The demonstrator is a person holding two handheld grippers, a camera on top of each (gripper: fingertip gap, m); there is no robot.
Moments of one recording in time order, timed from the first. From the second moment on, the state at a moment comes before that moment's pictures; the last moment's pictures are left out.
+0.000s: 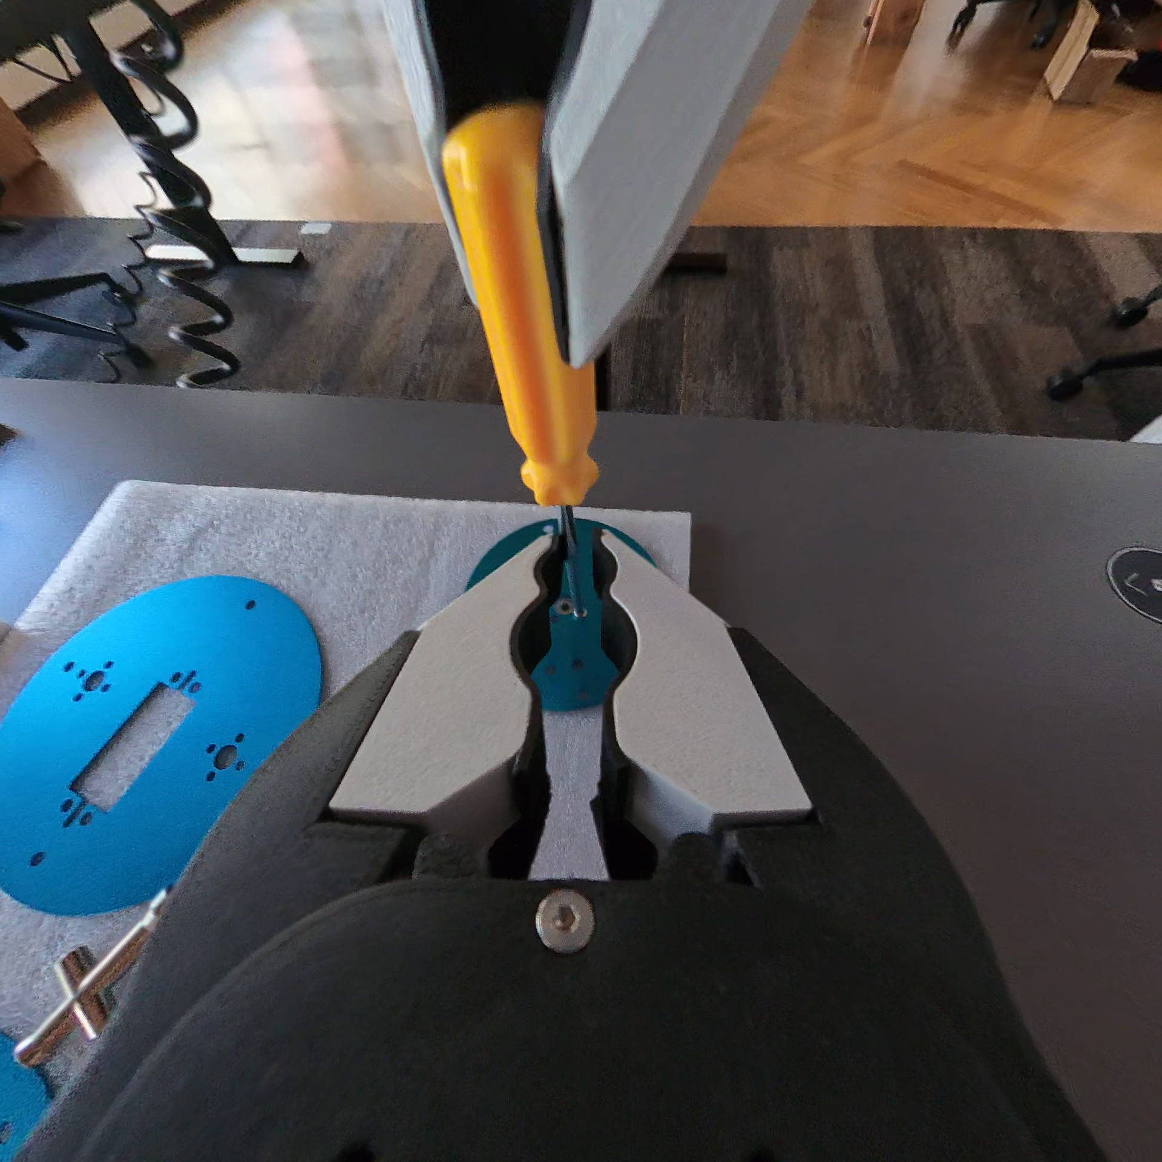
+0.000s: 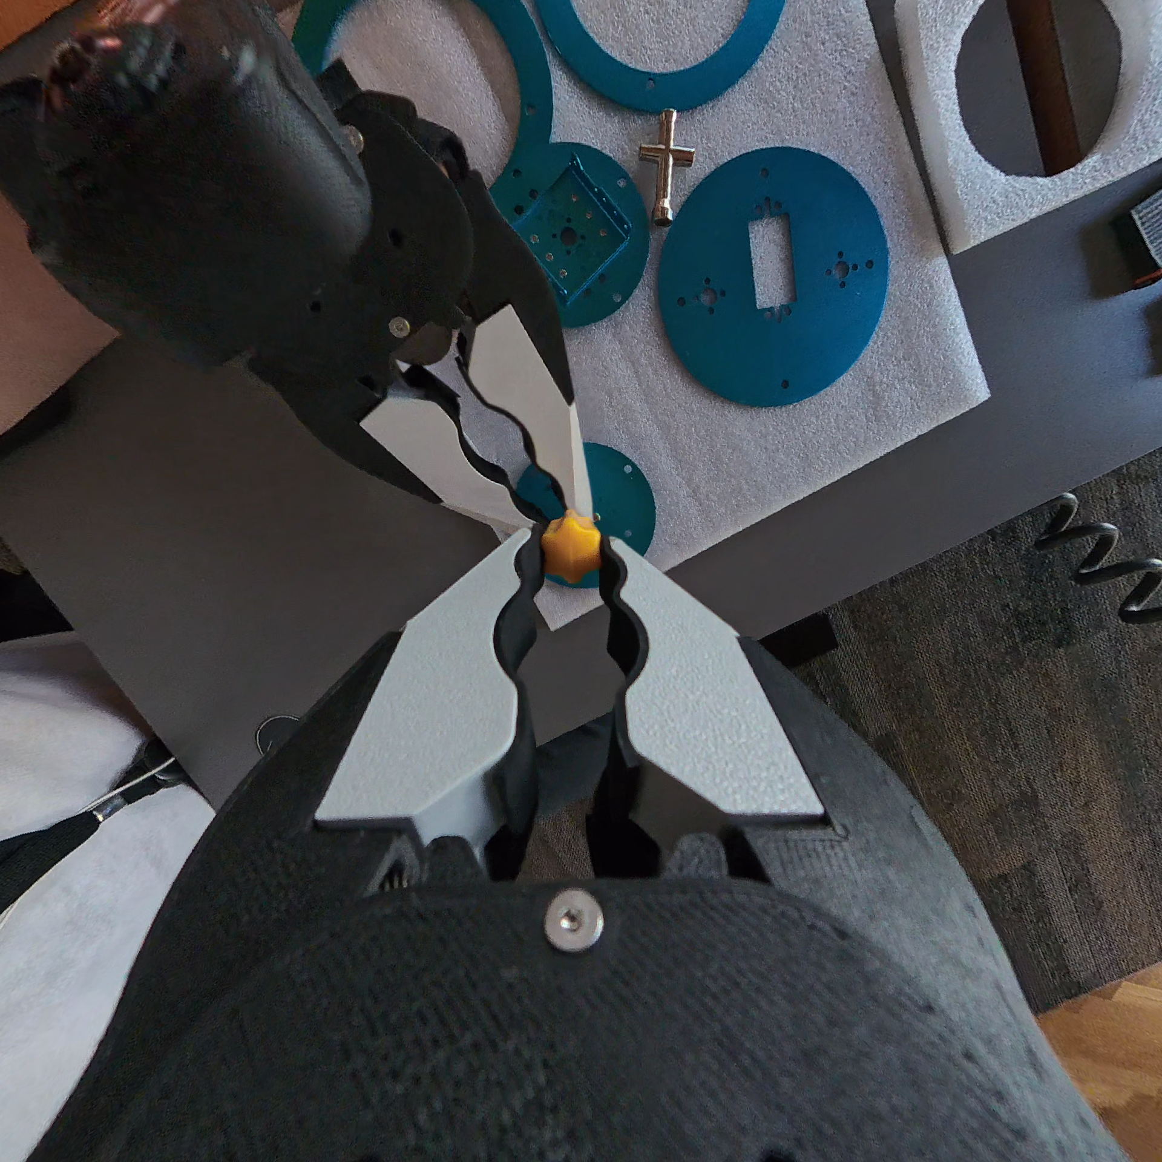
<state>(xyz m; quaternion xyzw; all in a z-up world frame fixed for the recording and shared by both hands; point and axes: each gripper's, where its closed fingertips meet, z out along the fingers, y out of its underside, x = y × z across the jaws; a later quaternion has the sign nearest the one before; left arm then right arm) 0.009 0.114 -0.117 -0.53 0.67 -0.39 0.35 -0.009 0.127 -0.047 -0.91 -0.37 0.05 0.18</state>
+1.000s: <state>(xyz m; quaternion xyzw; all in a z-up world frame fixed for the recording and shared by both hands) -0.009 0.122 -0.159 -0.57 0.70 -0.32 0.28 -0.035 0.131 -0.048 -0.75 -0.45 0.30 0.38</state>
